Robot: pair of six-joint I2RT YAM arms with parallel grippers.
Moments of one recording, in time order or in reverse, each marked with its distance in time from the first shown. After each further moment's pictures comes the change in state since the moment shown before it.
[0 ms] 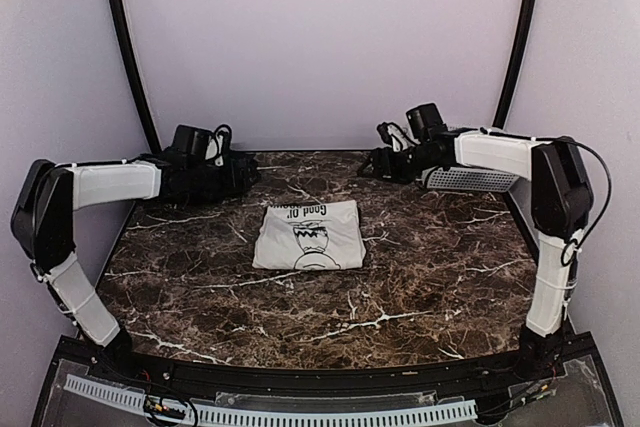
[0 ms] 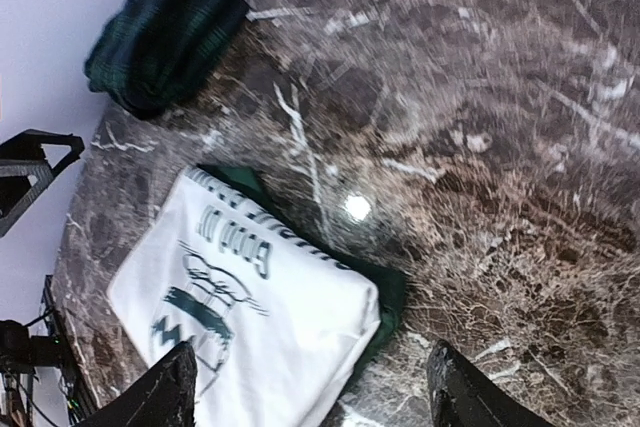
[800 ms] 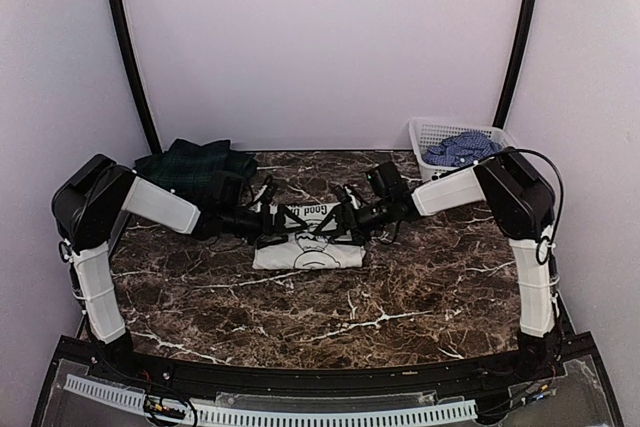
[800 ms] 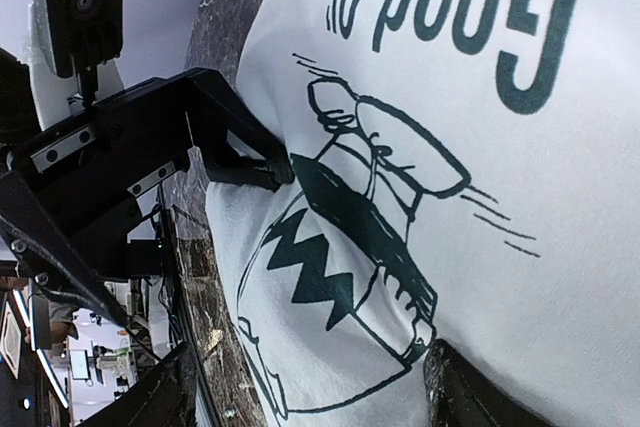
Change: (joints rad) left arm -0.135 0.198 -0.169 0.405 0.483 -0.203; right arm 0.193 0.154 -0.209 0.375 -0.345 0.279
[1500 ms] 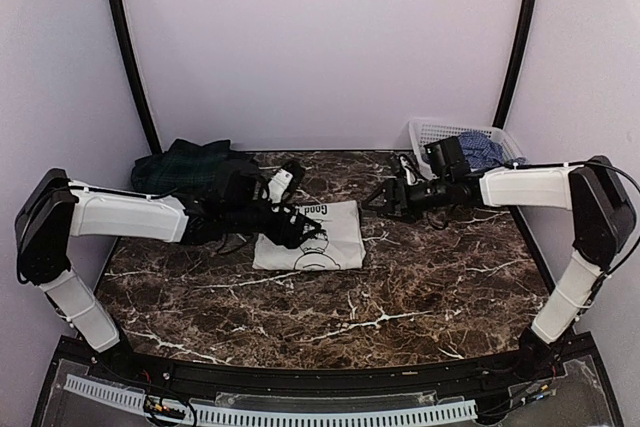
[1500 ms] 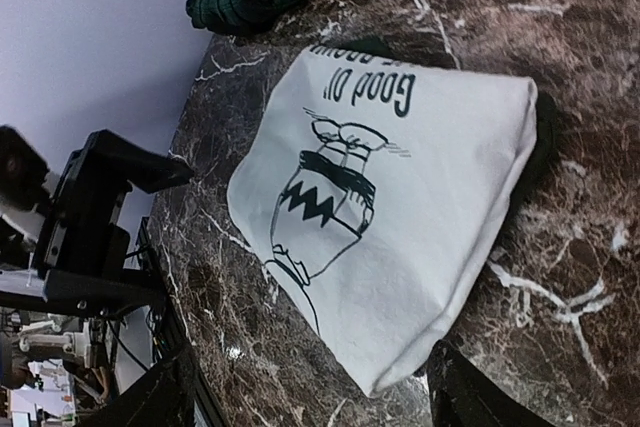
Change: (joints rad) left arm -0.235 -0.300 0.006 -0.189 -0.501 0.523; right arm -0.141 -0.491 -0.288 -0.103 0.124 -0.091
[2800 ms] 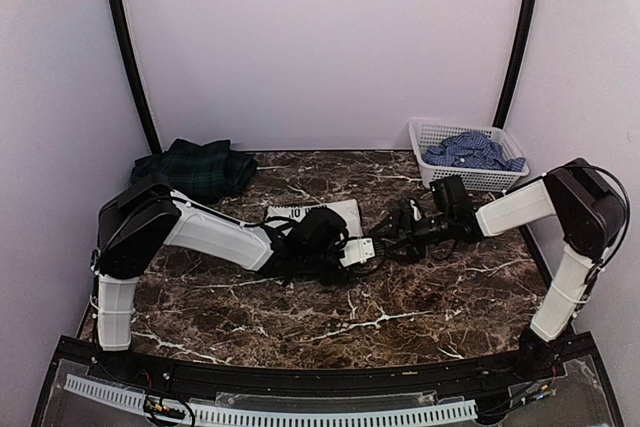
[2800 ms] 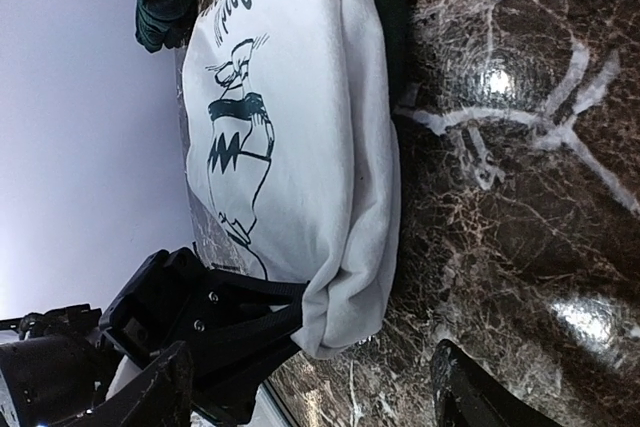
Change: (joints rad) left arm -0.288 0.465 0.299 -0.005 -0.271 0.723; right arm -0.028 0.058 -0.283 0.277 -0.076 0.403
